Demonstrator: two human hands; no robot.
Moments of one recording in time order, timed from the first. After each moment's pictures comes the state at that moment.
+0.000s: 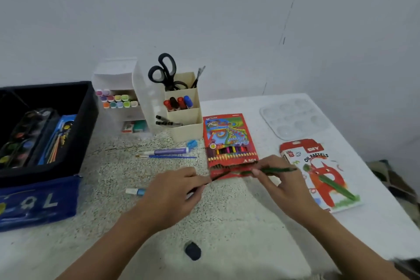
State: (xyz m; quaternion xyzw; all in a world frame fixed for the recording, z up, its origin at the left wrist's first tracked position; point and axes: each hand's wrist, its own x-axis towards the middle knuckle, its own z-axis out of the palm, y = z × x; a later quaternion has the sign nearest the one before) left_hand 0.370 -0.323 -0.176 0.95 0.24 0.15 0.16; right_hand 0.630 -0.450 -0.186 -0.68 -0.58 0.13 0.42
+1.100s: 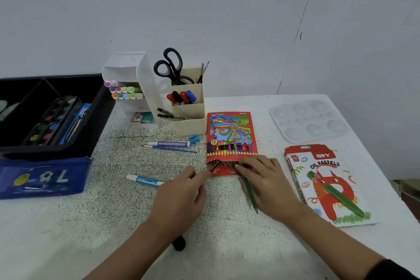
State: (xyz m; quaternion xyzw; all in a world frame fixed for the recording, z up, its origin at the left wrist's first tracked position) left_hand 0.410 -0.377 -0.192 0.88 0.42 0.17 0.12; right_hand 0.659 -0.426 -0.245 -0.59 -0.76 -0.07 0.27
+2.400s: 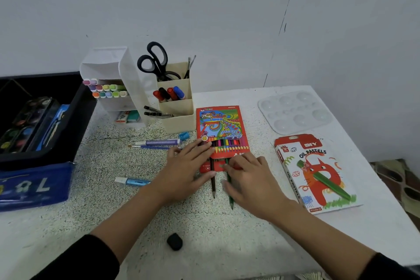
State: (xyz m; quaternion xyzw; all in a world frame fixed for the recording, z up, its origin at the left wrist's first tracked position) left_hand 0.430 -0.308 -0.217 0.94 0.32 0.02 0.13; right_hand 0.623 -0.435 -0.215 -0.67 -0.73 -0.03 0.15
